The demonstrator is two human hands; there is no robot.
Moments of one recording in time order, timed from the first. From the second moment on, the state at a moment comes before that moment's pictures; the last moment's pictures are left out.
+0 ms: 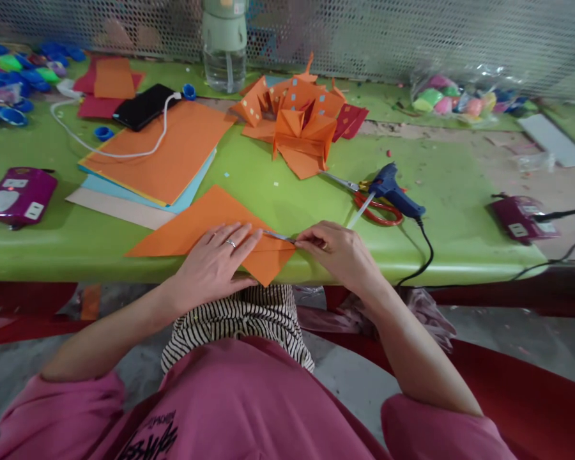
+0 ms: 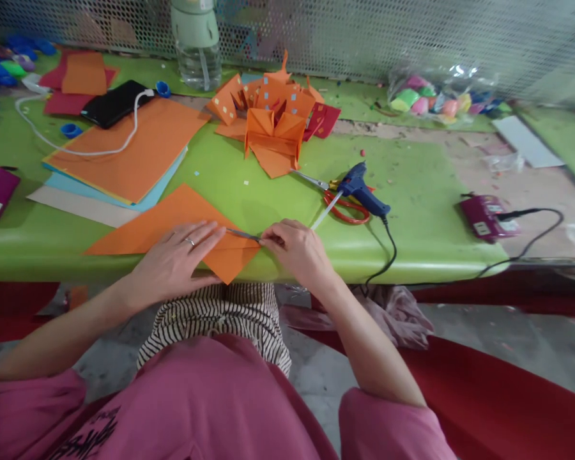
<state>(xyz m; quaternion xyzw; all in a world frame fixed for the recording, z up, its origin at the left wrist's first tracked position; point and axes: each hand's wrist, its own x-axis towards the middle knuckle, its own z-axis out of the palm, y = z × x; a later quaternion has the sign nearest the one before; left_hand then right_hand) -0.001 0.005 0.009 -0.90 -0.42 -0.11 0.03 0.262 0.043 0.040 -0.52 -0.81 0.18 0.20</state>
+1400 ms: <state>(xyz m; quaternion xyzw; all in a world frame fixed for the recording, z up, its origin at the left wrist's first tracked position) -0.013 0.006 -0.006 -0.89 -0.42 -0.17 0.06 0.242 0.066 0.038 -0.50 -0.83 0.19 0.17</state>
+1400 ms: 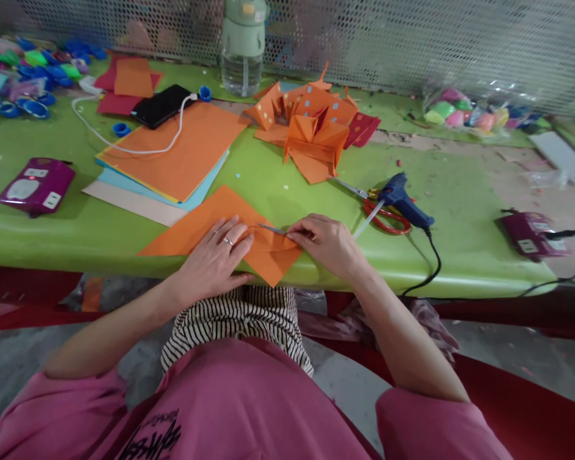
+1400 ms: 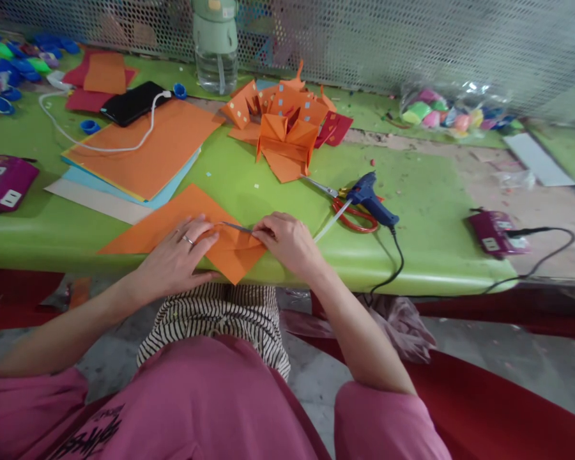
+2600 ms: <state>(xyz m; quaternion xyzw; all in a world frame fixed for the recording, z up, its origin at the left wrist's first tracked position) -0.012 0.007 -0.001 -0.90 -0.42 -0.13 0.06 0.212 0.093 0.037 -0.48 -0.84 0.20 0.16</state>
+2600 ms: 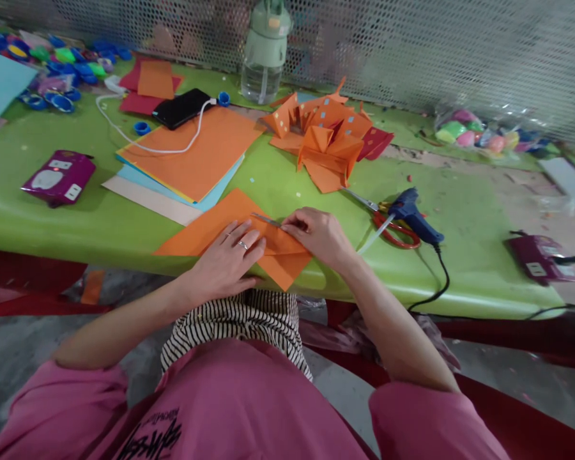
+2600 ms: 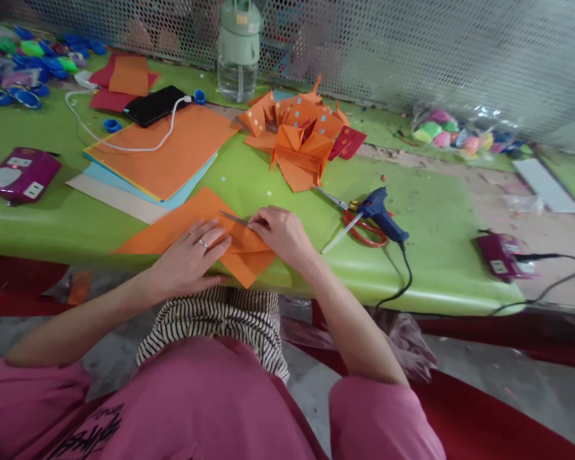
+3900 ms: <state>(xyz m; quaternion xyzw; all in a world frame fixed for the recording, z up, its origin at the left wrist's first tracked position) -0.013 0.006 -0.001 -0.89 -0.44 -0.13 0.05 0.217 0.107 0.034 -0.47 -0.84 0.20 0.17</state>
